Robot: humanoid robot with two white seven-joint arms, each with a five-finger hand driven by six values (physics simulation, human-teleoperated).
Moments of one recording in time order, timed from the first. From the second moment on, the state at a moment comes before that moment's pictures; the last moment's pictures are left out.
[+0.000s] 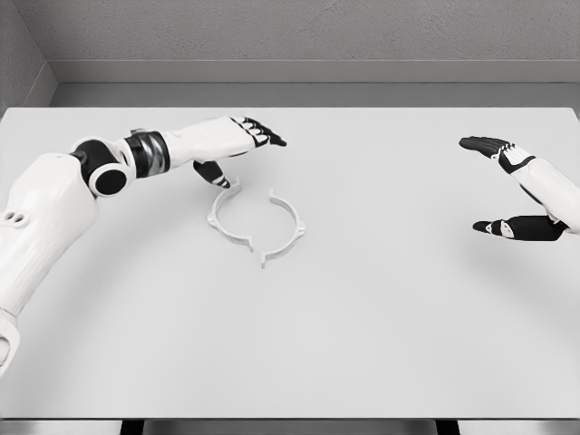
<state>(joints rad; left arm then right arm) -0.87 0.36 -0.74 -0.93 -0.64 -0.61 -0.33 -0.02 -0.65 -0.08 -1.63 0.06 -0.61 0.42</state>
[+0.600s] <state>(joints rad) -0.89 0.34 -0.72 -0.84 -0.64 -0.61 -0.32 -0.02 -0.65 -0.08 -1.63 0.06 -0.61 0.42</state>
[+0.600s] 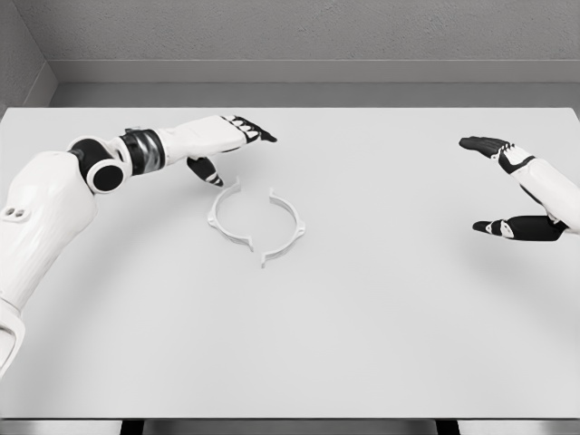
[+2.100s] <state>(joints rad) -0.89 0.29 -0.70 -0.76 -0.64 -0.61 -0.32 -0.03 -0.64 -0.07 -1.59 0.07 -0.61 0.42</state>
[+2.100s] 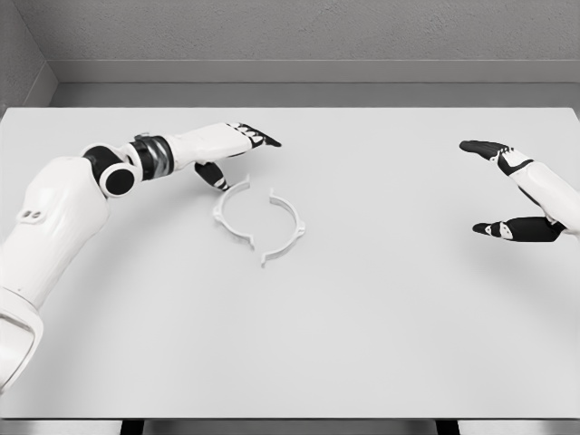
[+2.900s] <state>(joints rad) -0.87 0.30 -0.70 -0.83 -0.64 -0.61 -0.32 -0.08 -0.59 0.07 -1.68 0.10 -0.61 0.42</state>
